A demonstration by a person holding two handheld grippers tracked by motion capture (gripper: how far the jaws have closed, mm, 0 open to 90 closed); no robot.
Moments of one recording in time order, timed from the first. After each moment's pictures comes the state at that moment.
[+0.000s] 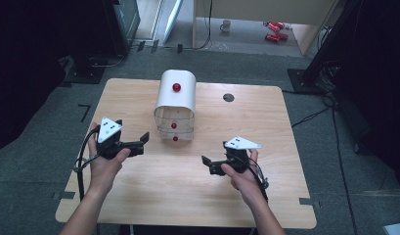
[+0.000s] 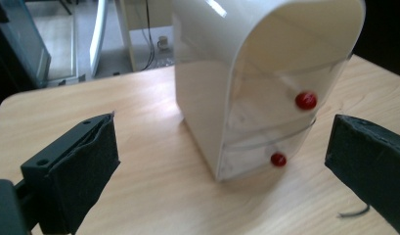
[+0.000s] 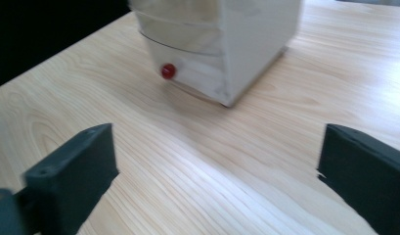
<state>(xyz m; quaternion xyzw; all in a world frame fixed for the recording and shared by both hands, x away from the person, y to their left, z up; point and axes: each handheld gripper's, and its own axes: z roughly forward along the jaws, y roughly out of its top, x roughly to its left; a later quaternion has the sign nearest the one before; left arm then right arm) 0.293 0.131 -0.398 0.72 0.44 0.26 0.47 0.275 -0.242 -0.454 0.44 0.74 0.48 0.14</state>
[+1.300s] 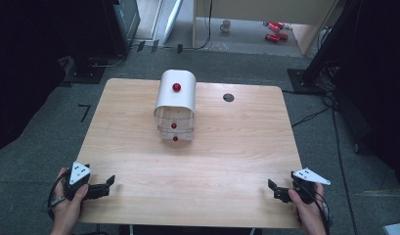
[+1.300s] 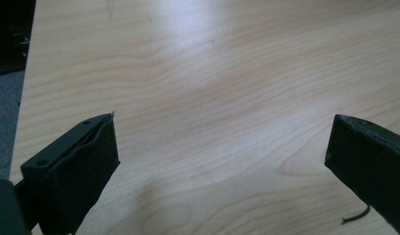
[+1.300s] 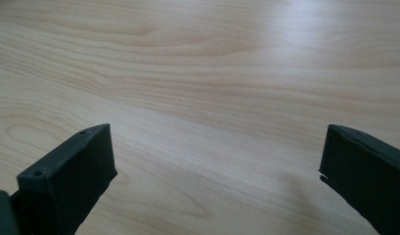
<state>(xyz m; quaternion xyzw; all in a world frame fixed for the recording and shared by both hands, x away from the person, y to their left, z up) 0.236 0.234 -0.510 0.76 0.49 0.24 0.34 0.195 -0.422 -0.514 0.58 0.69 0.37 0.21</state>
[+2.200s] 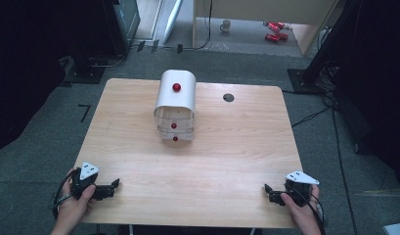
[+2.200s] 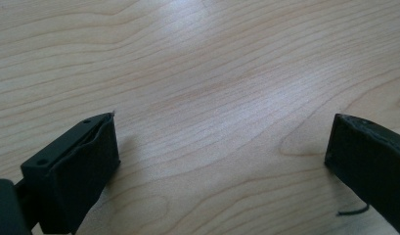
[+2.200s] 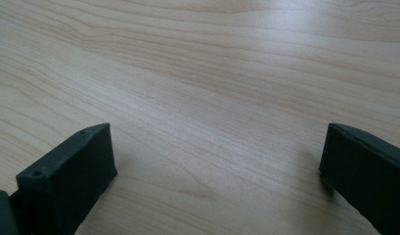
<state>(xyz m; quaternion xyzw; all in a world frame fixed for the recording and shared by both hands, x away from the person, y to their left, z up) 0.245 0.225 -0.519 0.79 0.49 0.20 0.31 0.197 -0.409 -0.527 0.56 0.73 0.31 0.22</state>
